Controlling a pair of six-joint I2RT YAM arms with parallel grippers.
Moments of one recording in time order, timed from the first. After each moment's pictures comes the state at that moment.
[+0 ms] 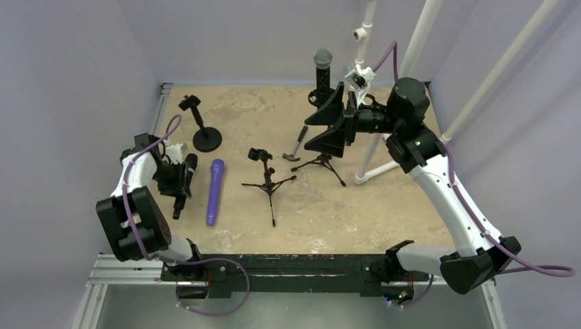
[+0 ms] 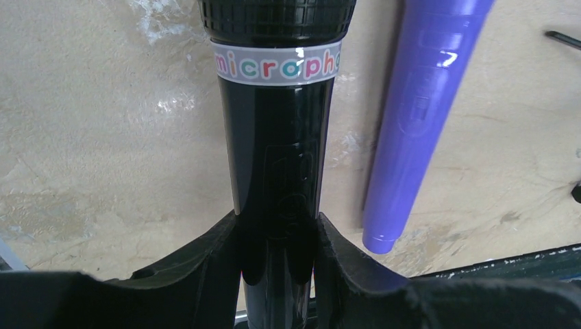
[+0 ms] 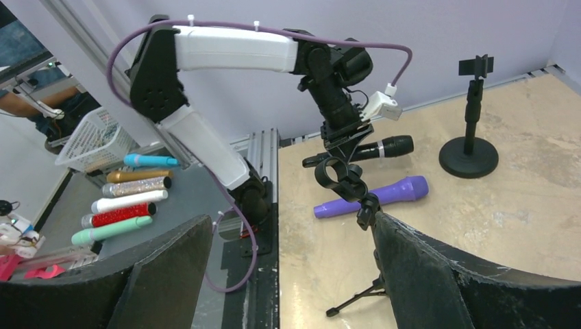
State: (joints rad) left arm 0.38 1.41 0.94 -0.92 0.27 0.34; right arm 0.43 1.22 1.40 -0.14 -1.06 0.35
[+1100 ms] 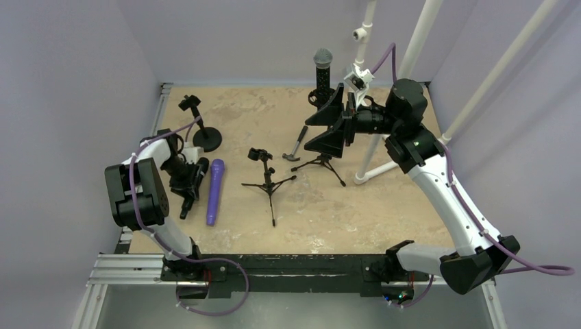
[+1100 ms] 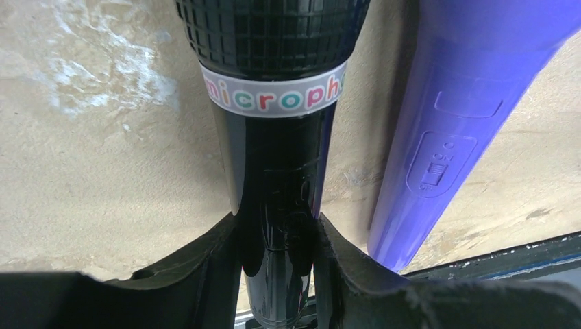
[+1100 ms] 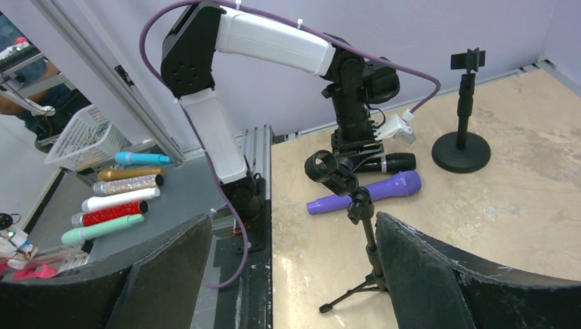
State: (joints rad) left arm 0.25 1.70 1.04 -0.95 0.18 0.34; right arm 0.42 1.22 1.38 -0.13 -1.06 0.32
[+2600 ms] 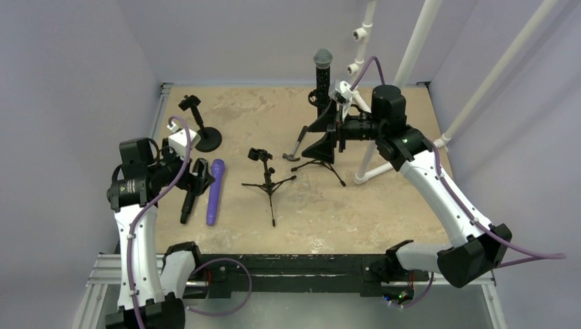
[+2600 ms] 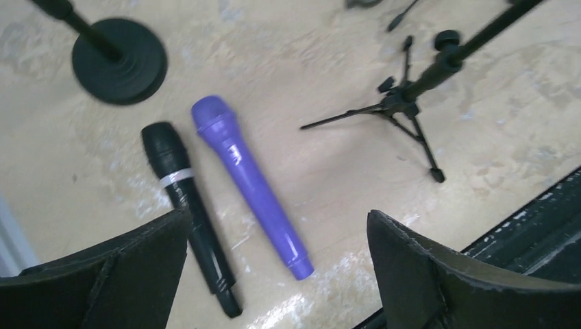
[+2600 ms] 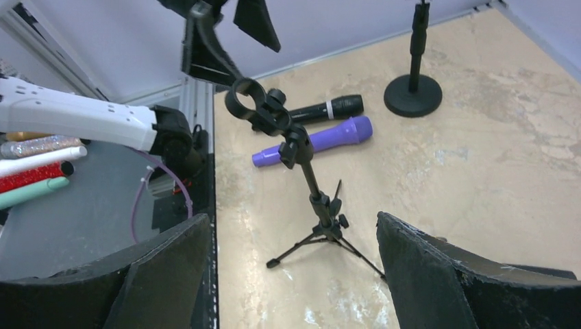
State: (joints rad) left arm 0.24 0.88 1.06 -1.00 0.59 0.48; right arm 0.43 1.26 1.32 -0.31 -0.96 0.01
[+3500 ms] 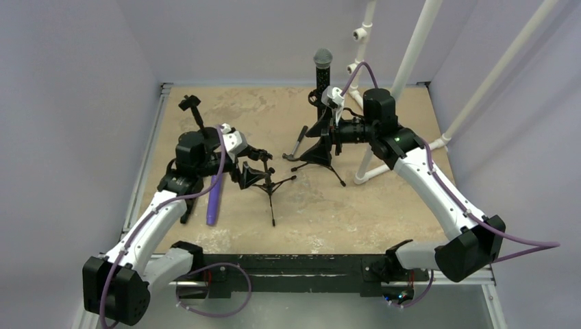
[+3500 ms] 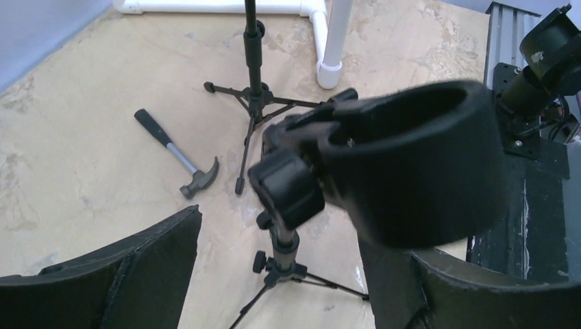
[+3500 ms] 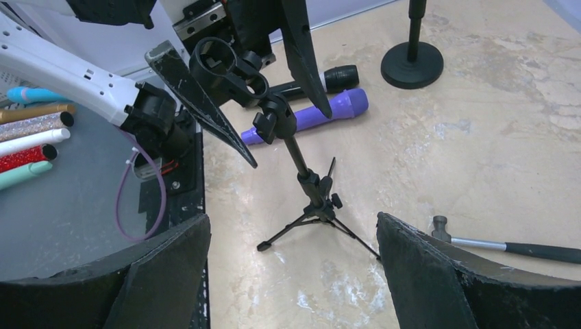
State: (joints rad) left arm -0.26 0.98 0.72 -0.06 0.89 0.21; right arm 0.44 1.31 1.28 -0.36 -0.93 -0.08
